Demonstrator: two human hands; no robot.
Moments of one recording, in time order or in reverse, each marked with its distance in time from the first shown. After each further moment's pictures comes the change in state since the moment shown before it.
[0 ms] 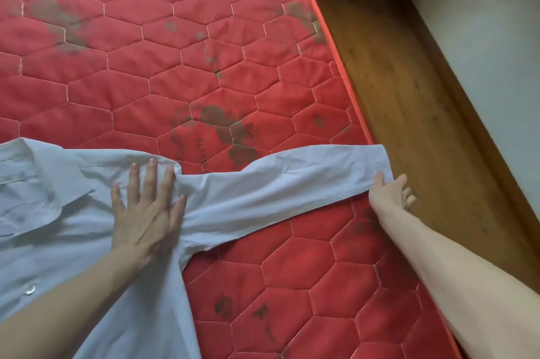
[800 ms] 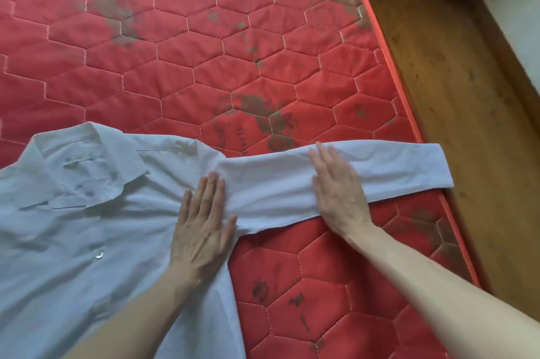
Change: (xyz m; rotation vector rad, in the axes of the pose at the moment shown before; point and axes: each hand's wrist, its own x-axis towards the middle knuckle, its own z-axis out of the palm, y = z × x) left_hand -0.054 0.008 0.029 -0.075 0.175 0.129; right_hand -0.128 -0.031 0.078 -0.230 -0.028 -1.341
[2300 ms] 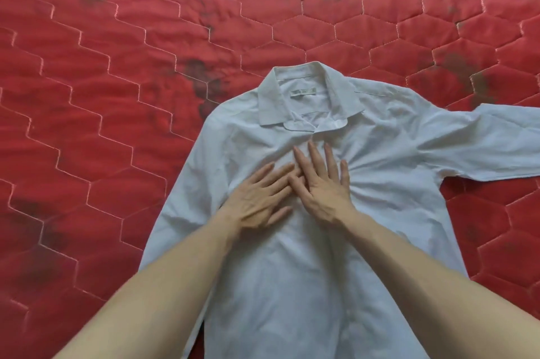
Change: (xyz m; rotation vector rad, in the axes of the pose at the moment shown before) left_hand -0.143 -0.300 -0.090 0.104 -0.228 0.493; right_hand -0.020 -0.424 0.130 0.124 -0.488 0.039
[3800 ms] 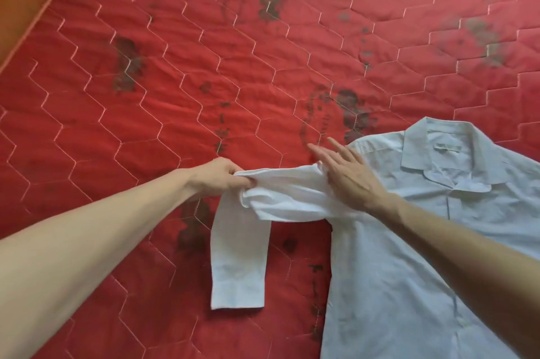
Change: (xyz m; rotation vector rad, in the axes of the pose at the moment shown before) left_hand -0.261 -0.204 -0.127 -1.212 -0.207 -0.979; right_hand 0.093 -0.226 -0.007 -0.279 0.040 -0.593
